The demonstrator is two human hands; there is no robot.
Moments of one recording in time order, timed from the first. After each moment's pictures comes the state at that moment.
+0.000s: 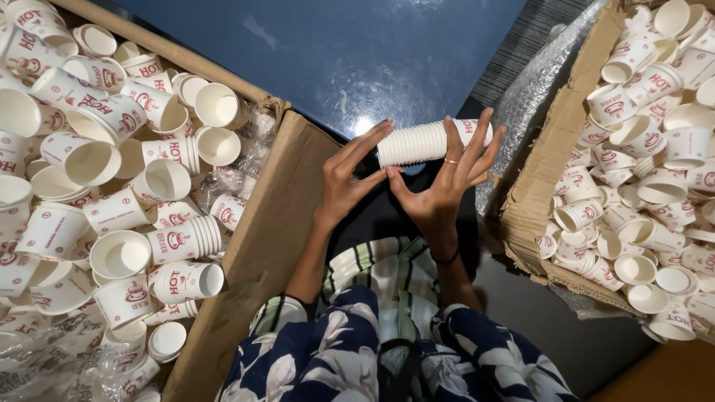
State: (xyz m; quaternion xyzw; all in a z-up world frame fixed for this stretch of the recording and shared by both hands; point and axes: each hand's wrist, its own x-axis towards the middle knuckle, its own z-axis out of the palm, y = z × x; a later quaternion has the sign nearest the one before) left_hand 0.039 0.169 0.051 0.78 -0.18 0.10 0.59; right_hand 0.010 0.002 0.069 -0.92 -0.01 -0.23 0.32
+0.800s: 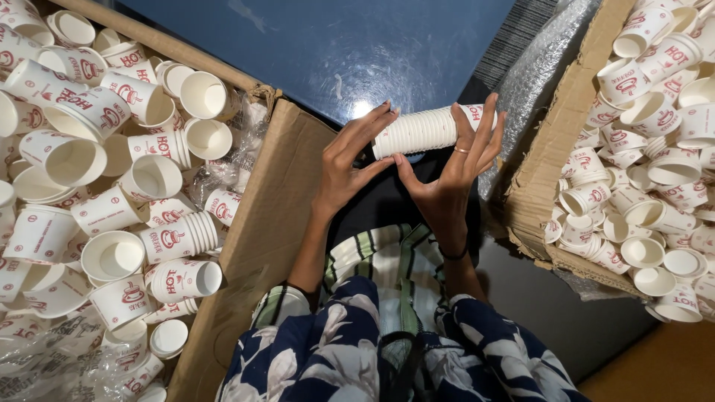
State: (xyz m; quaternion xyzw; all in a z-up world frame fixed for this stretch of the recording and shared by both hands) left_hand 0.045 0.169 0.035 0.80 -0.21 0.12 0.55; right_hand 0.003 -0.010 0.061 -0.93 -0.01 -0.21 0.32
